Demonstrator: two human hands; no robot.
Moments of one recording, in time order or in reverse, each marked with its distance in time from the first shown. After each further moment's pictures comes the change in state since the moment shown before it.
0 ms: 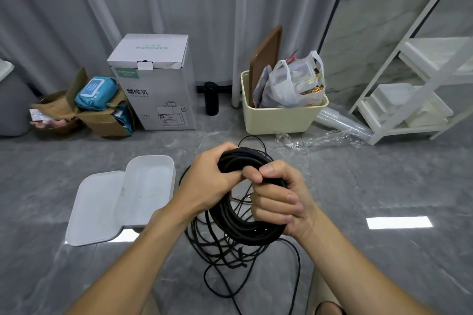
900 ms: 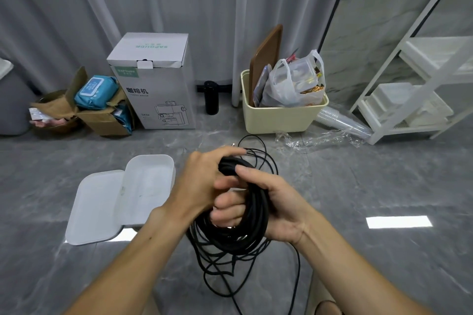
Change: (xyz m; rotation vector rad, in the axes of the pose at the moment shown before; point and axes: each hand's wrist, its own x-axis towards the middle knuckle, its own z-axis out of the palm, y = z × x) left_hand -0.006 0.000 -0.009 0.345 0.032 0.094; right_hand 0.008 0.018 0.018 -0.194 0.221 0.076
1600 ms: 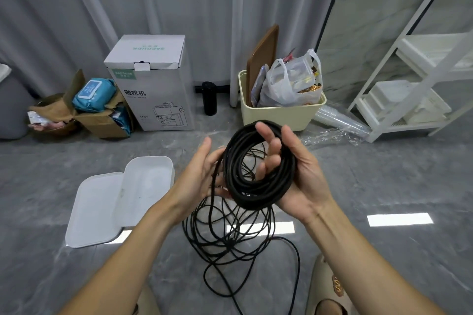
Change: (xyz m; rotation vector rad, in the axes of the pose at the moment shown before) left_hand 0.006 -0.023 0.009 -0.861 -0.331 -0.433; right_hand -0.009 -0.028 -0.020 0.368 -0.001 -0.384
